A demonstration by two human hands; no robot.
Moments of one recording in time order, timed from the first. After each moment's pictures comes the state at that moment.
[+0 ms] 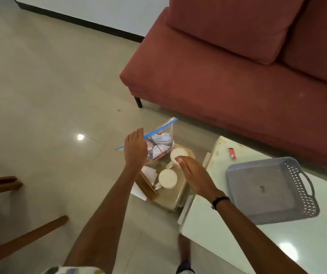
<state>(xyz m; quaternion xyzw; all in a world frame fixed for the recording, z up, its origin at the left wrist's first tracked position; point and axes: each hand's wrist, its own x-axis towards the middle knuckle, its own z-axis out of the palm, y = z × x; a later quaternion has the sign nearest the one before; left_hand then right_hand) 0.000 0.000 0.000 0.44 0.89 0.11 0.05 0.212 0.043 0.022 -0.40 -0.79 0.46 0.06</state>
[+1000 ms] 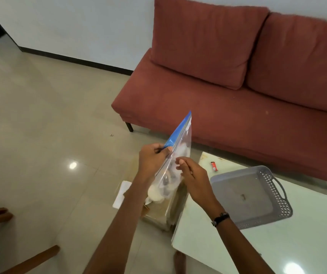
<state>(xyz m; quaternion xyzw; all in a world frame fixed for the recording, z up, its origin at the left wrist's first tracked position) 0.116 0.017 0.160 0.29 0.77 0.46 0.34 0.260 0.031 0.136 -0.44 -0.67 0.54 0.26</state>
